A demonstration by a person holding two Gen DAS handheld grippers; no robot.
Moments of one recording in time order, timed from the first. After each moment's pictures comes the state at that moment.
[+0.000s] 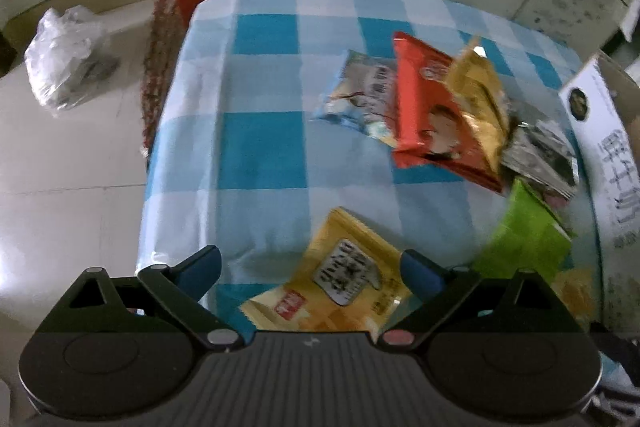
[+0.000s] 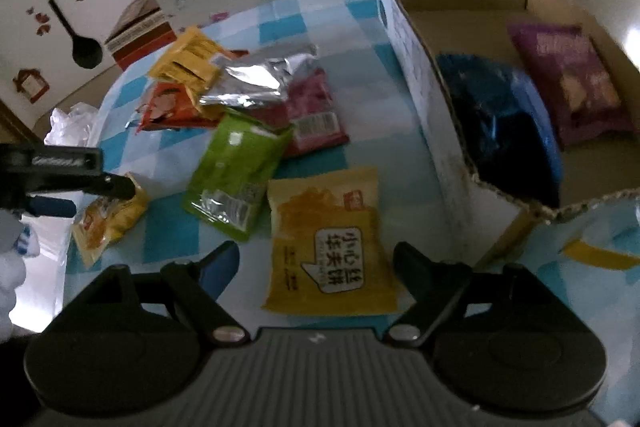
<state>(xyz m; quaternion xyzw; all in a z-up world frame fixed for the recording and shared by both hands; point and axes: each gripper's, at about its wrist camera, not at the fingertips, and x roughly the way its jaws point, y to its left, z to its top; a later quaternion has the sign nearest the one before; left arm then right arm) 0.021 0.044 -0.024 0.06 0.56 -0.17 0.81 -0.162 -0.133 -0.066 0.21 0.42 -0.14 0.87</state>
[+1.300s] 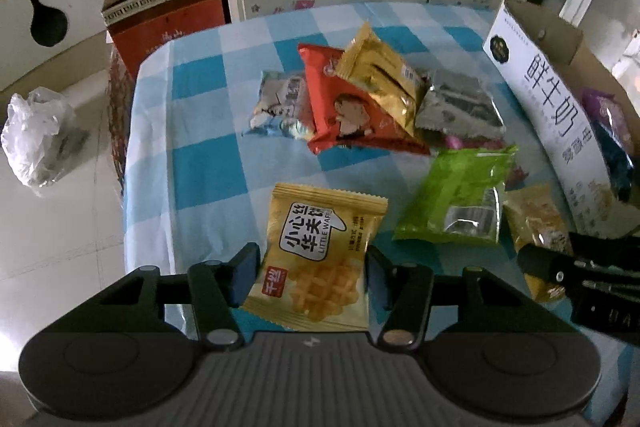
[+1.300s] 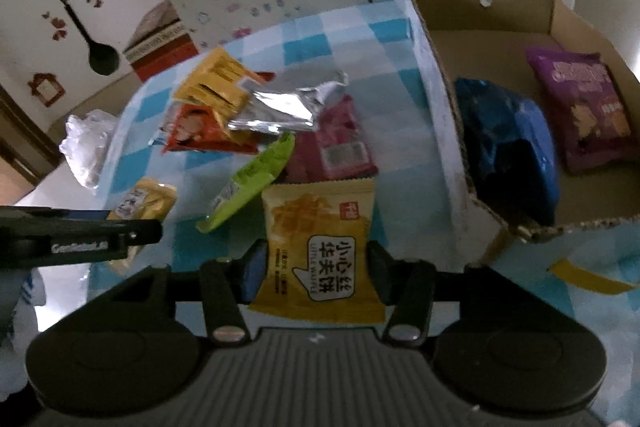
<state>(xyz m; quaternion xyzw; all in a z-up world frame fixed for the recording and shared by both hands) -0.023 0.027 -0.005 0.14 0.50 -0.24 0.82 -0.151 -0.125 -0.048 0.20 0.40 -0.12 0.89</state>
